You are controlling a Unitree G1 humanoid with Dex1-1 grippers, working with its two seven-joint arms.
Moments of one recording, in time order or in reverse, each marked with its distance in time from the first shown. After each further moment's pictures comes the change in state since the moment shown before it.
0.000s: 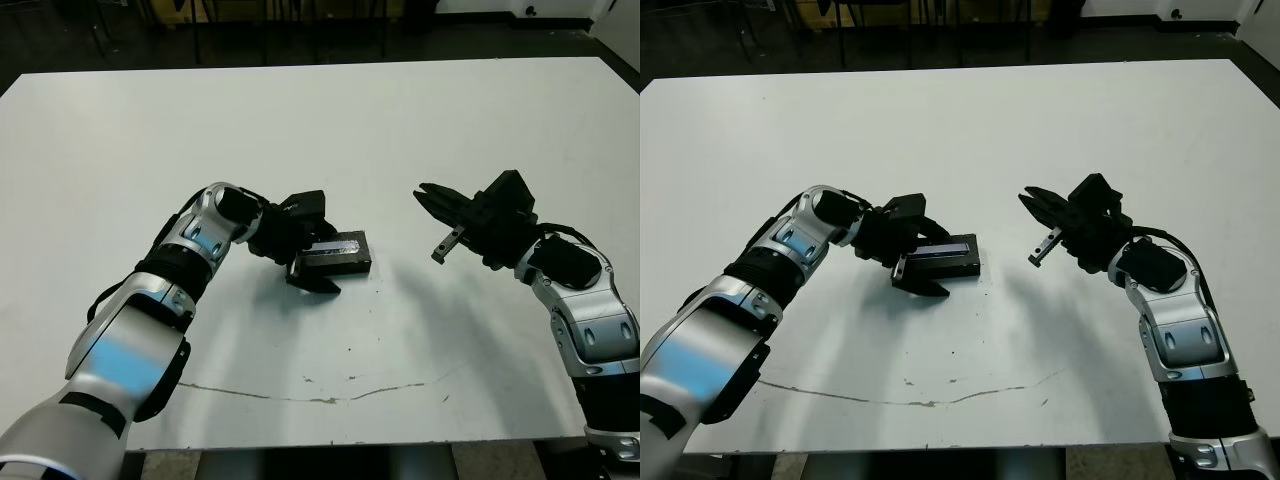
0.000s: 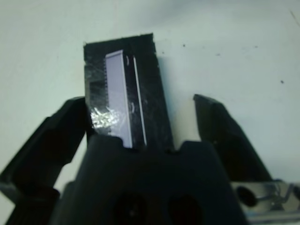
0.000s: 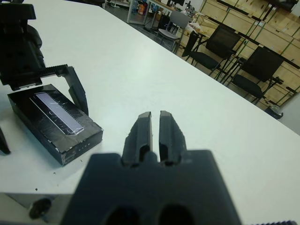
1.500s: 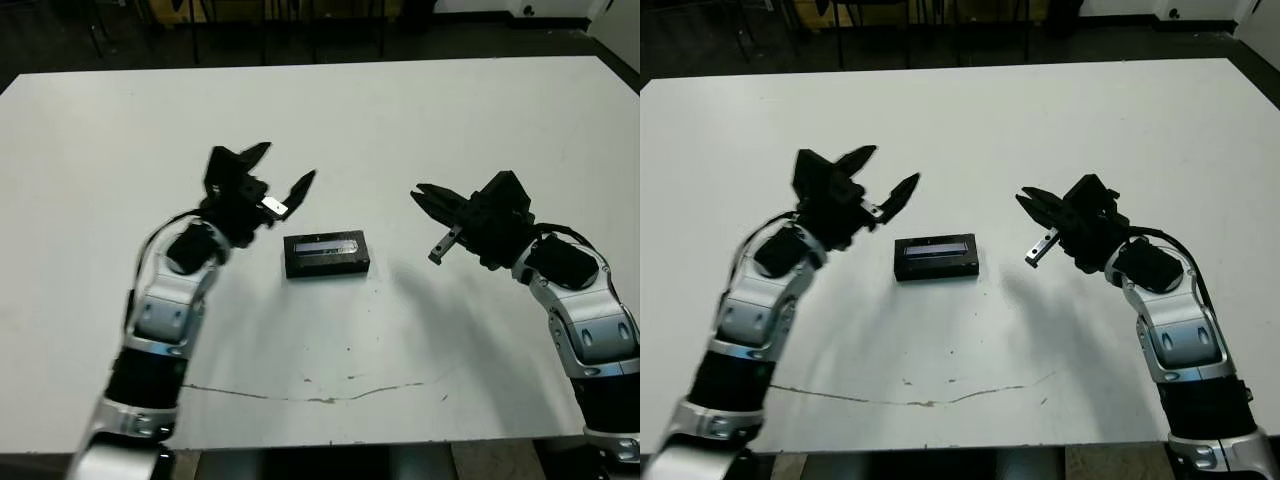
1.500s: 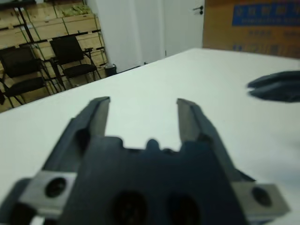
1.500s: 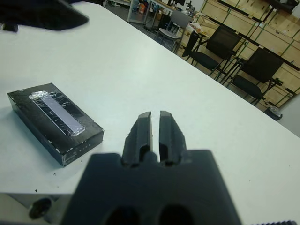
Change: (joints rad) left arm 0.506 -0.163 0.226 -0.967 -0.136 0.389 0.979; right arm 0.000 0.000 0.011 -0.018 -0.013 0.009 -0.008
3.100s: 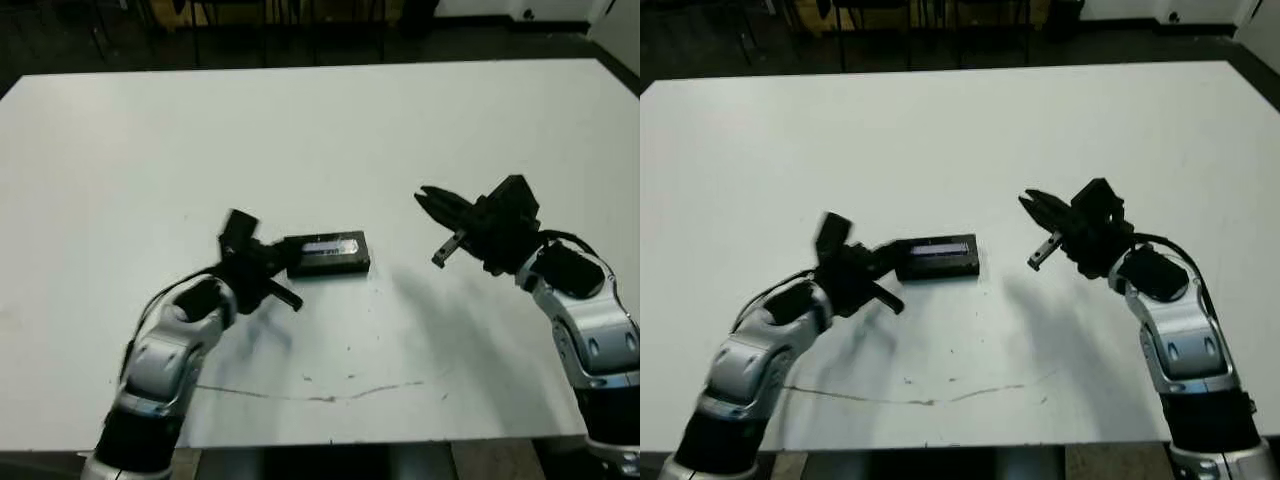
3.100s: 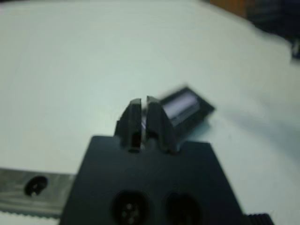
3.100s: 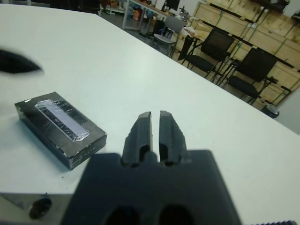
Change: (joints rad) left arm 0.242 0.070 0.169 -0.323 -0.226 0.332 -0.069; right arm 0.055 0.008 -0.031 -0.092 0.033 0.047 -0.046
